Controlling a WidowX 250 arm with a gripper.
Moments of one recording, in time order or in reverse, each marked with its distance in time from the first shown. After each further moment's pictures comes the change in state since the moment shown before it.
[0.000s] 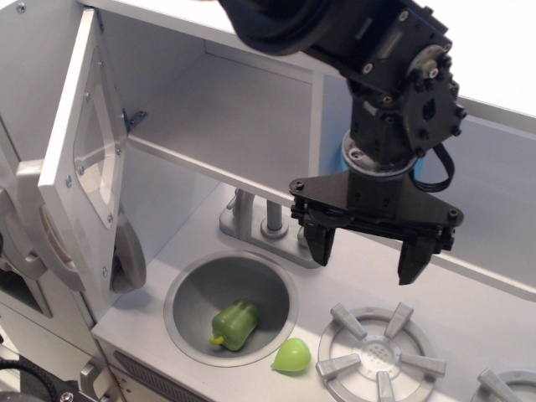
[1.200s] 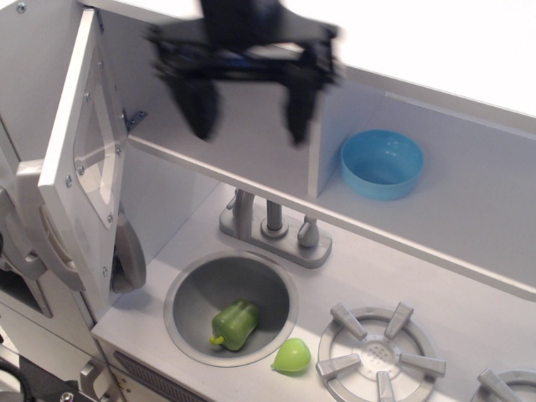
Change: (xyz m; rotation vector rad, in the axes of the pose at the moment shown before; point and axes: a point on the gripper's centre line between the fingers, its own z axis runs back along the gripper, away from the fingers) arm 0.016 0.088 0.107 -0.071 0.026 0.080
